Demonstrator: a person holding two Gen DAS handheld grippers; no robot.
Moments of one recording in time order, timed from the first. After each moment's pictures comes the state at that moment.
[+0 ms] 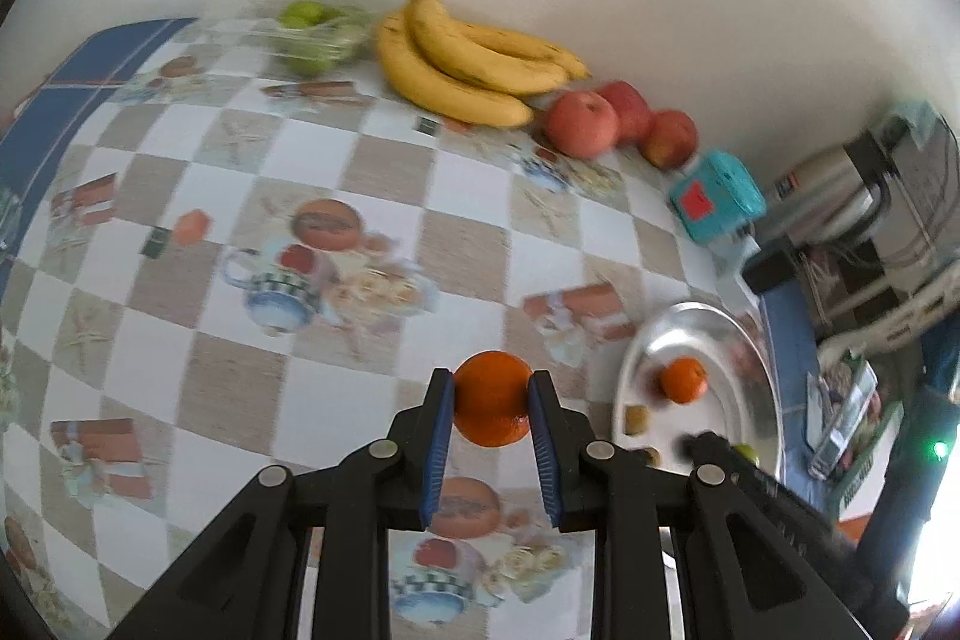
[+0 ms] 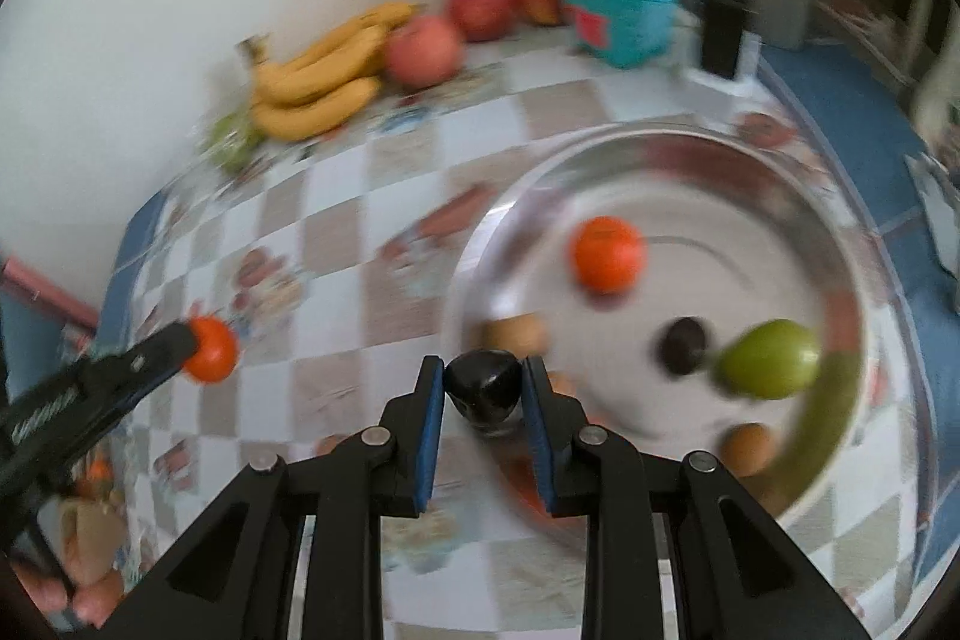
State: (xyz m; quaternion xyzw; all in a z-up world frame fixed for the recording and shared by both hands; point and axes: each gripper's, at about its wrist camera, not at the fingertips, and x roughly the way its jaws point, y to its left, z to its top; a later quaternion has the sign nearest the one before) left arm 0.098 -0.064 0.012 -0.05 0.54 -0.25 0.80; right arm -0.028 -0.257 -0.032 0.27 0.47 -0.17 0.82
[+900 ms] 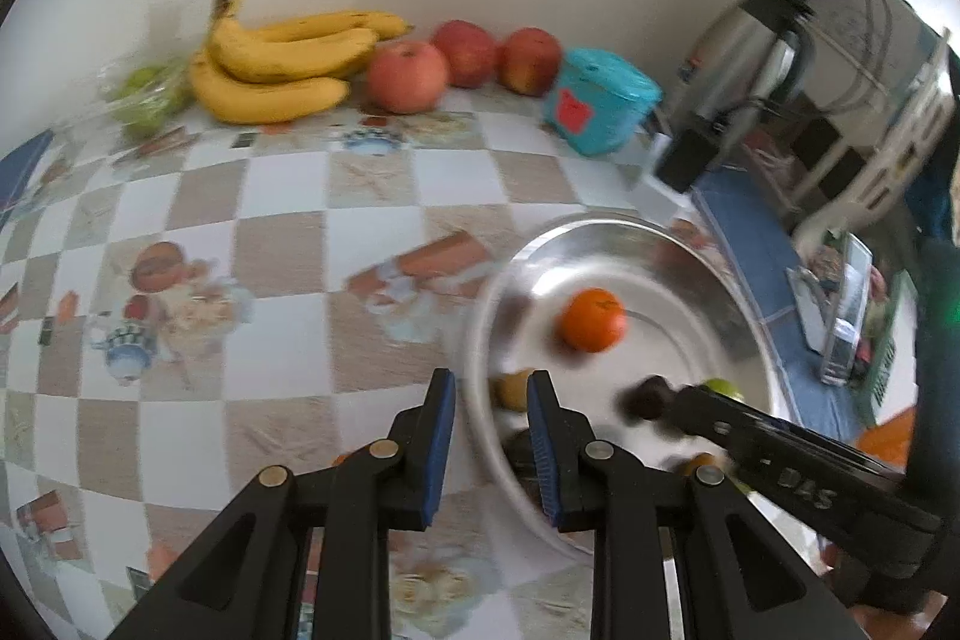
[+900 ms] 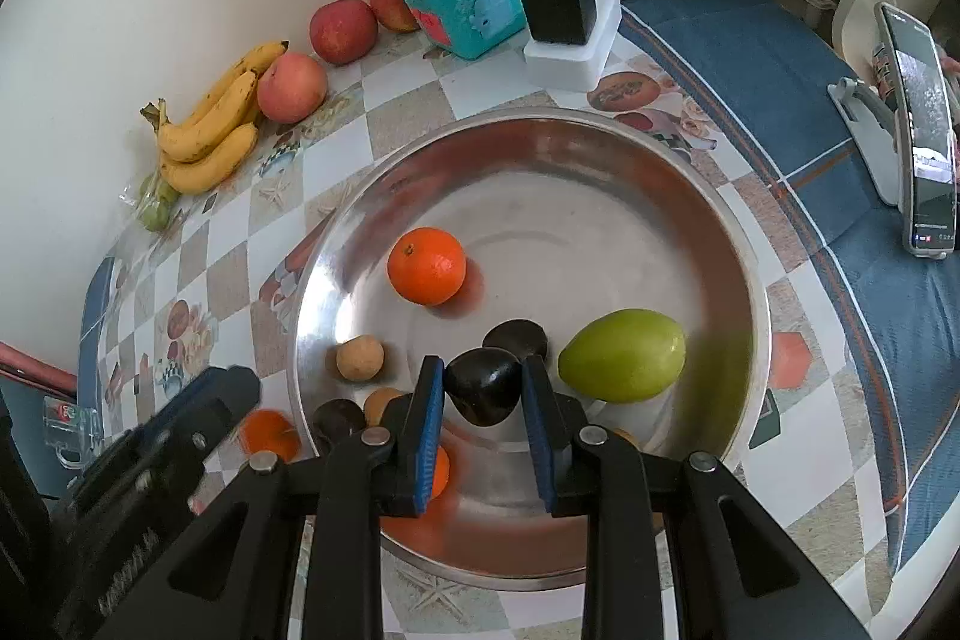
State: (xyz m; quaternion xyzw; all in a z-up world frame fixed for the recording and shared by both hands) left arm 0.056 -0.153 -0.004 0.05 0.50 -0.33 0.79; right arm -0.055 -0.308 -0.043 0.31 0.48 -0.21 0.80
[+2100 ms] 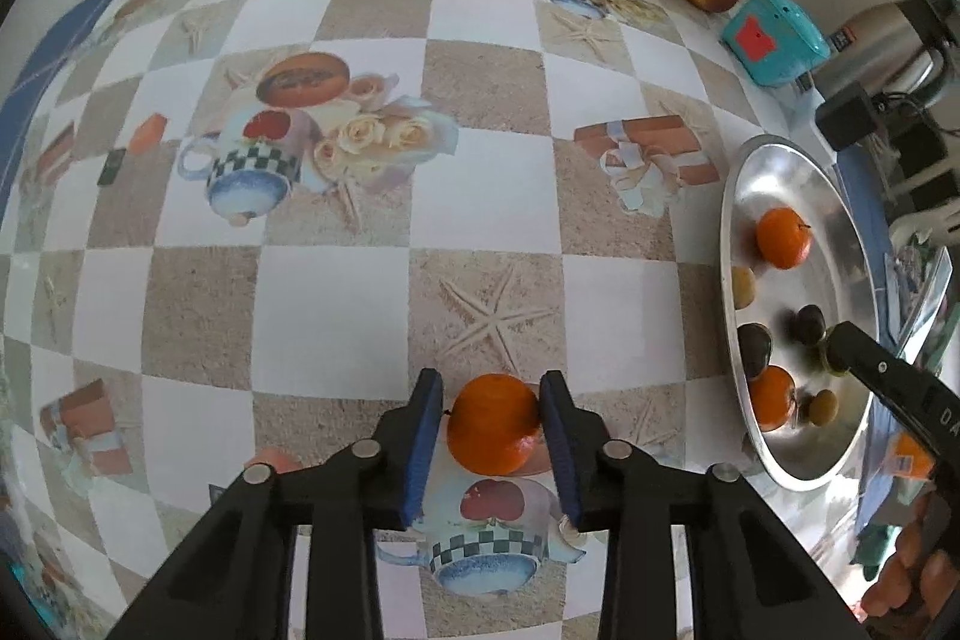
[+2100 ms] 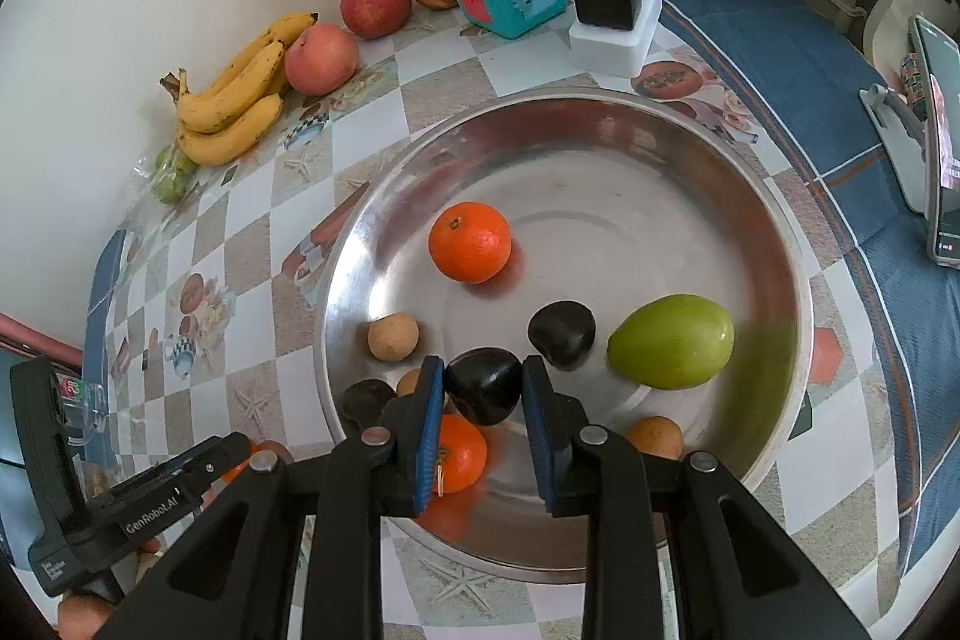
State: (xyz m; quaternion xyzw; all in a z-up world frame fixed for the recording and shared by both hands) left arm 0.087 -0.087 -0.060 0.06 0.63 -0.23 0.74; right arm -0.044 -0.294 -0.047 0.31 0.49 -0.18 0.80
